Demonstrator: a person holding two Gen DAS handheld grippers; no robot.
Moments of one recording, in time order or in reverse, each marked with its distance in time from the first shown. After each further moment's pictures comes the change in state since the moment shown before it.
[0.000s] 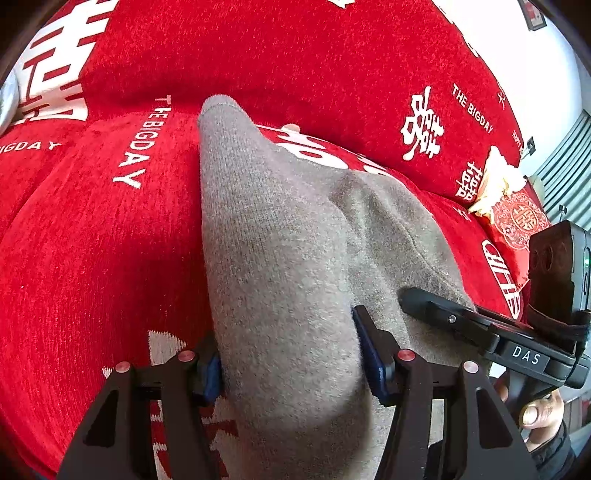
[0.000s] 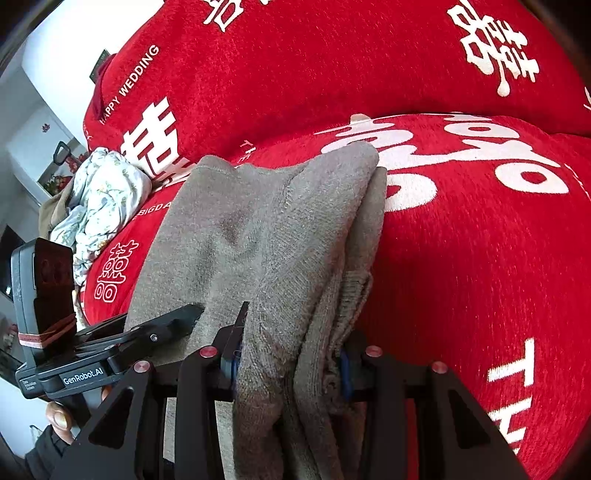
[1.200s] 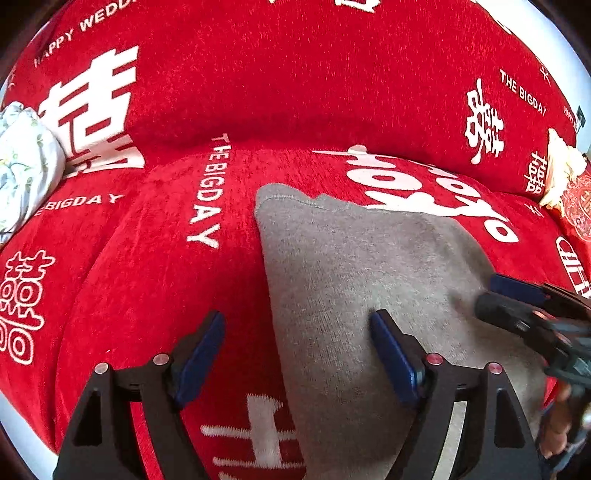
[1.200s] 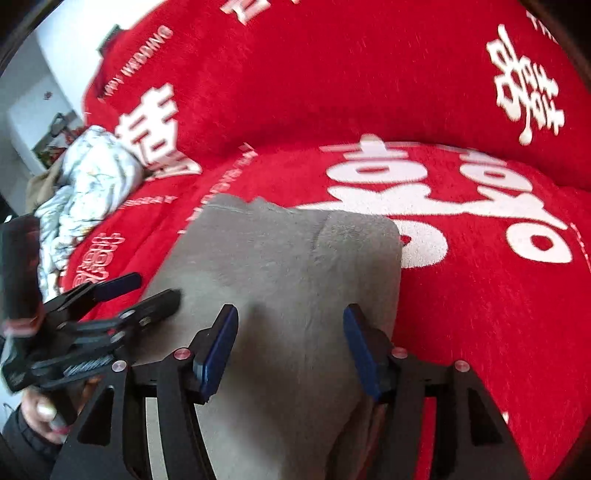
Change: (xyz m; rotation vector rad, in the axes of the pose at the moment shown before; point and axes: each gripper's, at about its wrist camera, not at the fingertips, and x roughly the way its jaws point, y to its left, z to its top) left arm -0.006 0.002 0.034 0.089 -0.046 0.344; right arm 0.002 0.022 0.031 -0.135 -0.012 -0.049
